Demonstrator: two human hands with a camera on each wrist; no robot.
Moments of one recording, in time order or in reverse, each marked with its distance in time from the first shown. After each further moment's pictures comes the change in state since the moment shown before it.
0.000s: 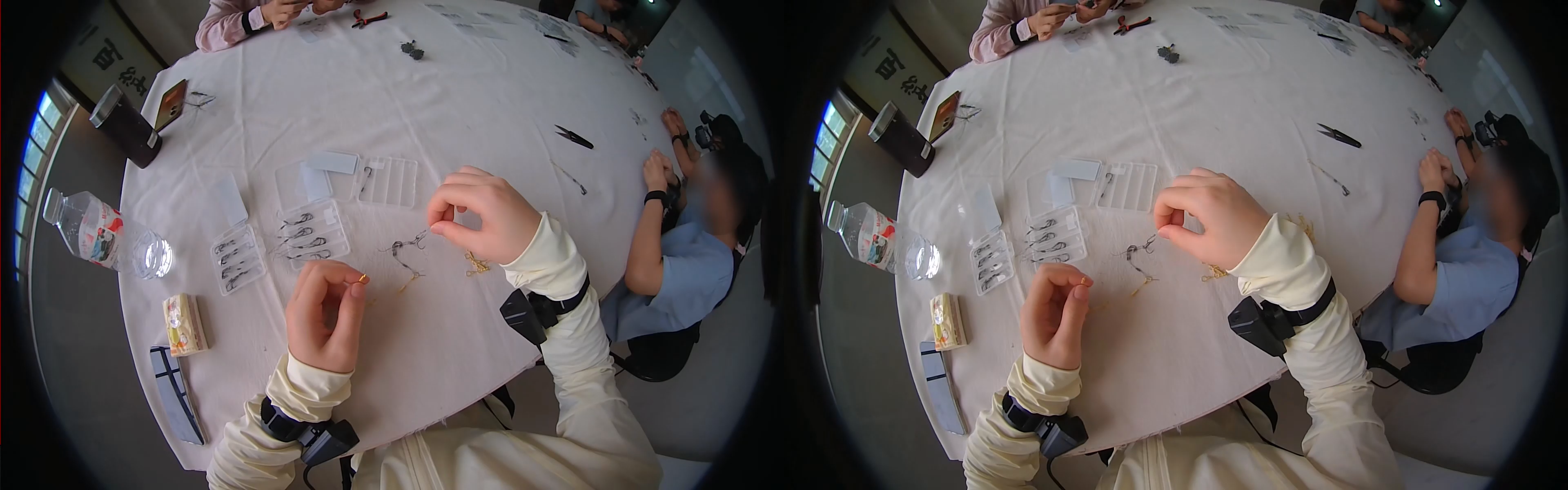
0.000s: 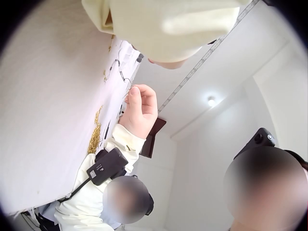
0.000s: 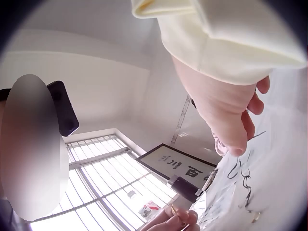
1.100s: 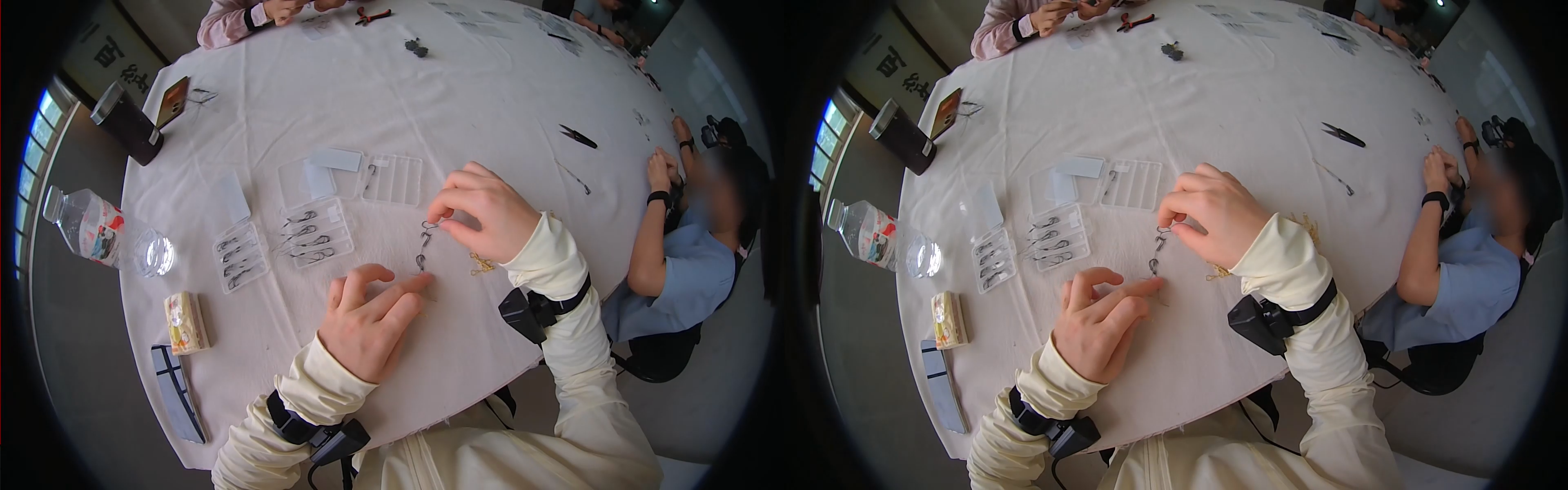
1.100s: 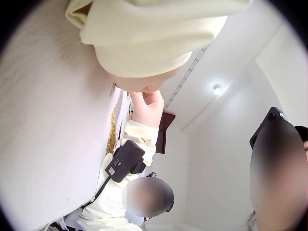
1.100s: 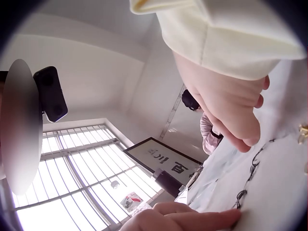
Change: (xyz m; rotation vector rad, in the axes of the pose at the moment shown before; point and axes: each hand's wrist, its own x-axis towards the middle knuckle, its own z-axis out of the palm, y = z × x) left_hand 0.002 0.004 0.010 0.762 -0.378 0.528; right_hand -0.003 0.008 0.008 -0.177 -0.003 0.011
